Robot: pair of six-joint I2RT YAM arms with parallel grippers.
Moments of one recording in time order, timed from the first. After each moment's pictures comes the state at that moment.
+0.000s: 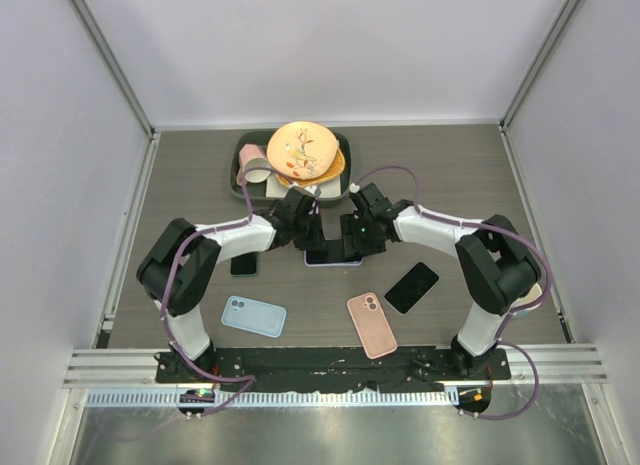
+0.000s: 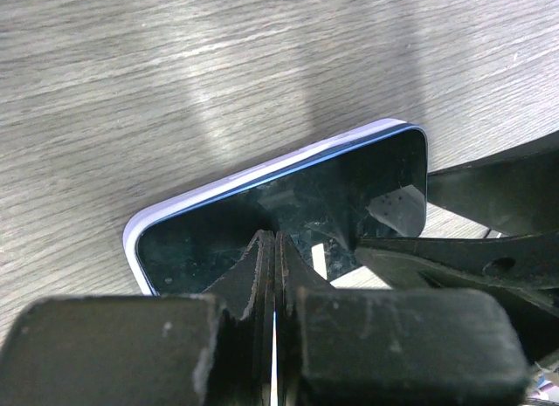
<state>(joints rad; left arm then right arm) -0.66 1.79 1.03 -0.12 0.15 -0.63 0.60 1.74 1.05 -0.41 -0.09 0.45</state>
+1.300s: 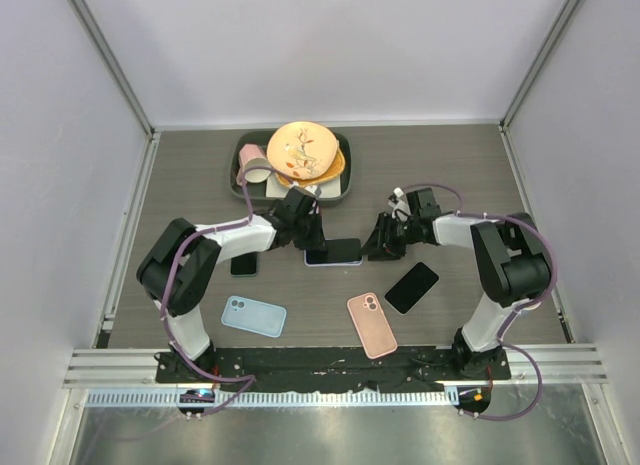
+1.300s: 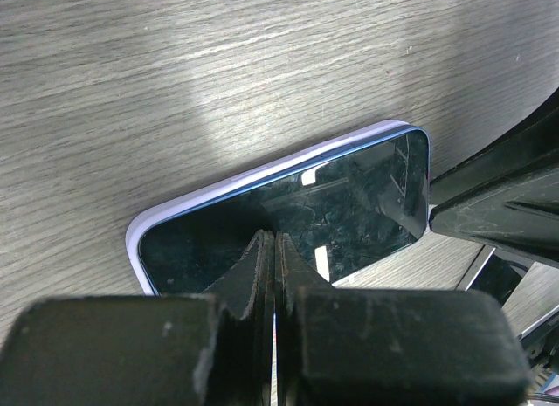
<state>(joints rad) -0.66 1.79 1.03 -0.13 0.13 -0.62 0.26 1.73 0.80 -0.11 -0.70 0.53</state>
